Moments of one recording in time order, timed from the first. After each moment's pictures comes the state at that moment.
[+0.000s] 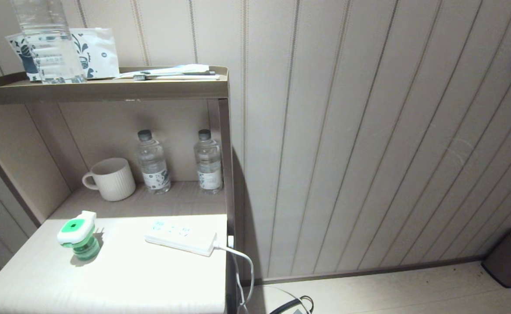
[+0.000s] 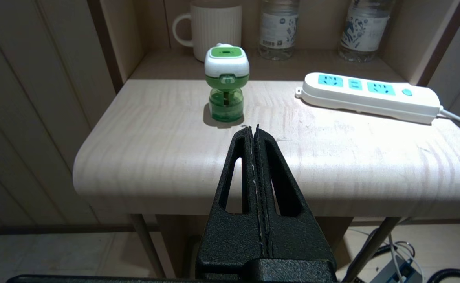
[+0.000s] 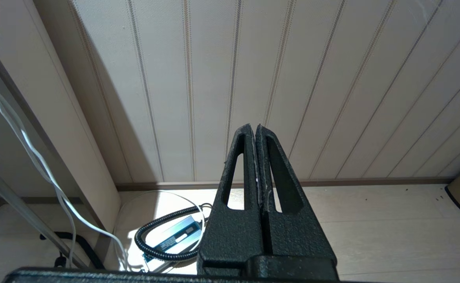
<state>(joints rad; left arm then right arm) -0.01 0.05 0.00 -0.09 0.02 0.00 0.00 0.00 -0.04 0.12 -0.02 -0.03</state>
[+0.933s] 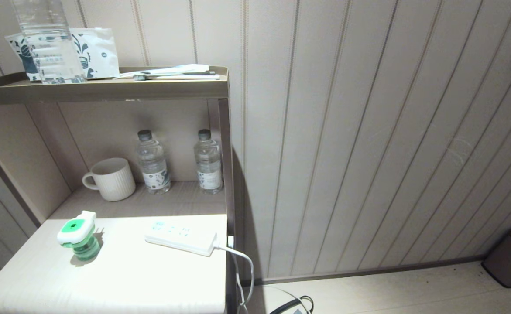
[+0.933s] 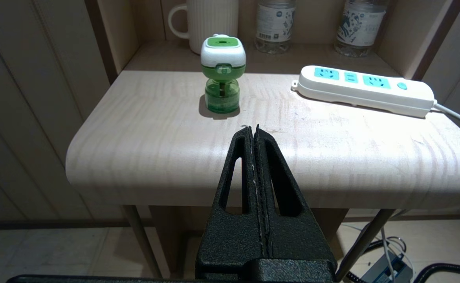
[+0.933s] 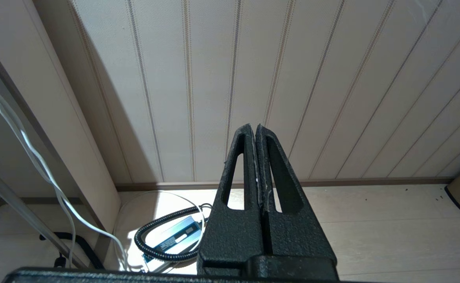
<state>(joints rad) 0.00 0.00 0.00 -0.01 0.01 -0.02 0.00 0.00 -0.04 0.12 -0.02 -0.03</state>
